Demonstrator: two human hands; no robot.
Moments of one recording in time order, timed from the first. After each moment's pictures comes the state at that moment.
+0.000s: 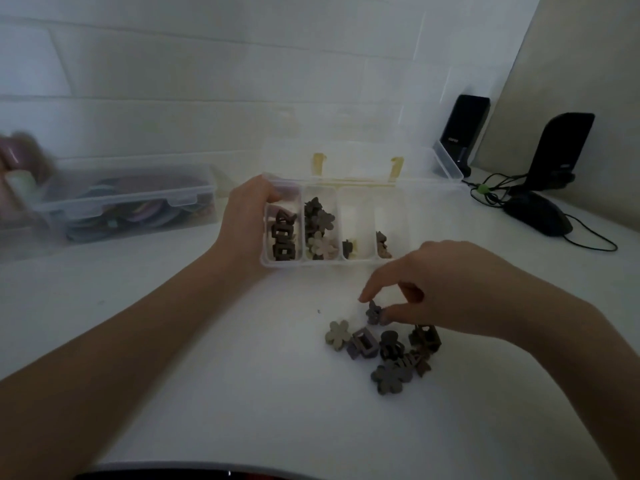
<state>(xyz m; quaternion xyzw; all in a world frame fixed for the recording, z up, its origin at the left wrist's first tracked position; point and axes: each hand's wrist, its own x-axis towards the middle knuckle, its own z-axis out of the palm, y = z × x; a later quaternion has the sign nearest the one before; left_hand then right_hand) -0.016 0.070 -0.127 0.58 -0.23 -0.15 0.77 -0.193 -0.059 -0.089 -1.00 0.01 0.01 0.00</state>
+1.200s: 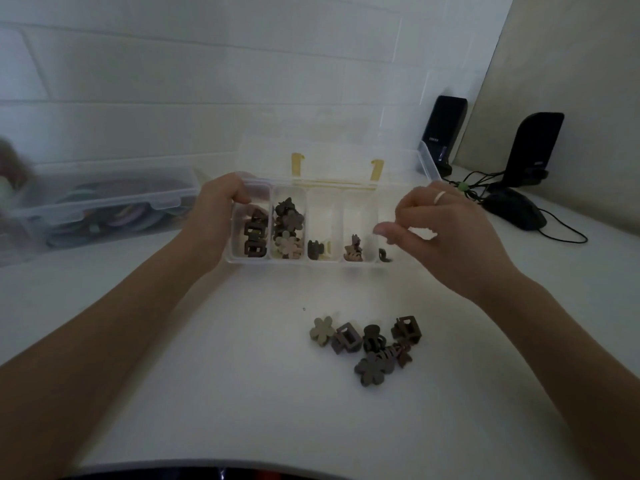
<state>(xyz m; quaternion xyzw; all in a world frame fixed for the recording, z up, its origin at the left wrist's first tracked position) 0.011 0.083 -0.130 0.63 -0.24 -0.18 0.71 -0.184 -0.099 -0.106 -0.93 0.01 -0.35 0.07</state>
